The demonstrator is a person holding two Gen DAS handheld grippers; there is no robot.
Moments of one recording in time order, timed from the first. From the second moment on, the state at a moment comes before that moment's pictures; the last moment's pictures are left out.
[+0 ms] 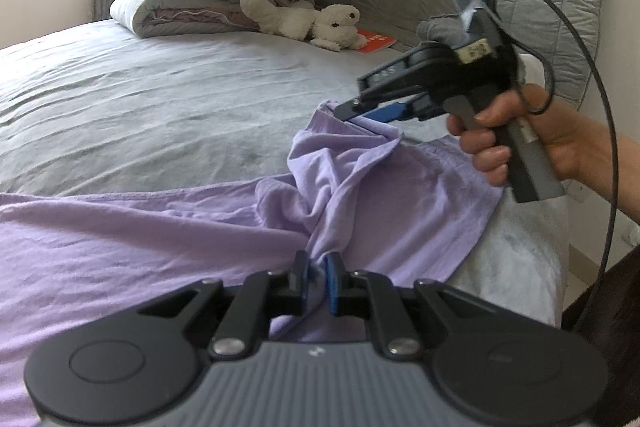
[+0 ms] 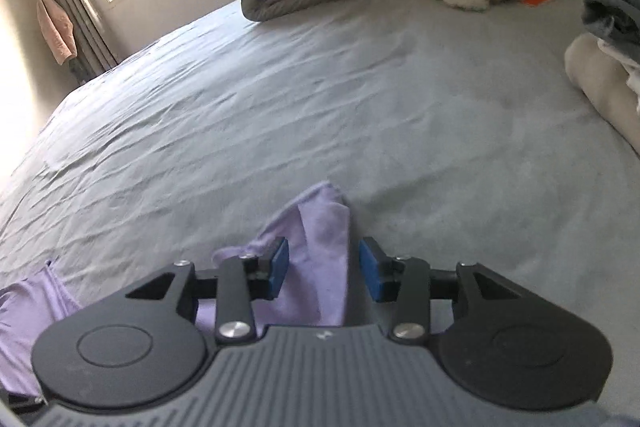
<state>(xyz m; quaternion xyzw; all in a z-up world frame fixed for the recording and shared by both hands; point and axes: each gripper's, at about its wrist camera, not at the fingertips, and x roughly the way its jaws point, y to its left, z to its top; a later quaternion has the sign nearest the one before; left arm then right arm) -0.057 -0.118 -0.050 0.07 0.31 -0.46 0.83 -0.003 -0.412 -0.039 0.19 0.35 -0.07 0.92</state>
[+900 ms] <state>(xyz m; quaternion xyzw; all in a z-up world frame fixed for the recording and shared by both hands) -0.080 -0.101 -0.023 0.07 0.27 -0.50 0.82 -0.094 -0.408 0.059 0.09 0.24 -0.16 0.95</state>
